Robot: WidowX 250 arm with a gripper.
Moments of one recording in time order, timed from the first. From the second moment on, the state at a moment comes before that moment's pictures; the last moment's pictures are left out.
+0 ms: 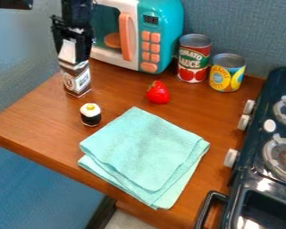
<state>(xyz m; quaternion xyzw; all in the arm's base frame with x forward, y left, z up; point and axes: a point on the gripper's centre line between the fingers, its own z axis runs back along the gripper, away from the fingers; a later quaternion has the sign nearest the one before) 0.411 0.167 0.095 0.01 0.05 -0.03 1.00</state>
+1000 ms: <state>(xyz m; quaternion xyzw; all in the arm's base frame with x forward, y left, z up) 0.379 0.149 0.153 0.03 -0.03 -0.04 1.00</state>
